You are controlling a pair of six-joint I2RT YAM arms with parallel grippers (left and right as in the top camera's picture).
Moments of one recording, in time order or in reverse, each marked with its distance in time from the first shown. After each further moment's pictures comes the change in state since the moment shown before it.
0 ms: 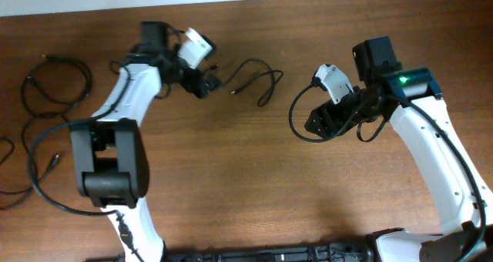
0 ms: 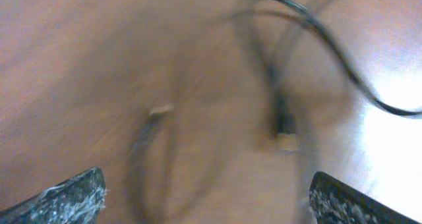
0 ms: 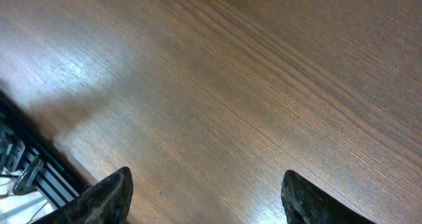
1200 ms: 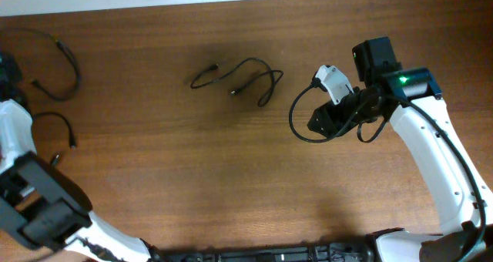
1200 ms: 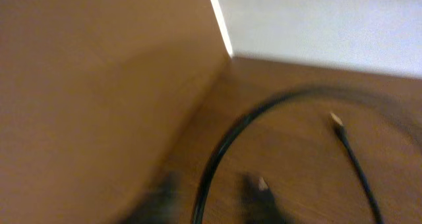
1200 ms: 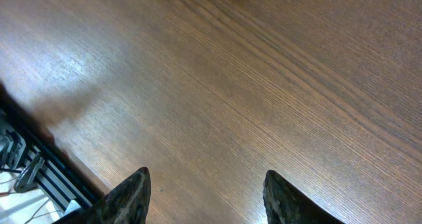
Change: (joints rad) left arm 0.705 -0.107 0.000 0.530 -0.616 -0.334; right arm 0.000 0.000 0.000 -0.010 0.000 -0.003
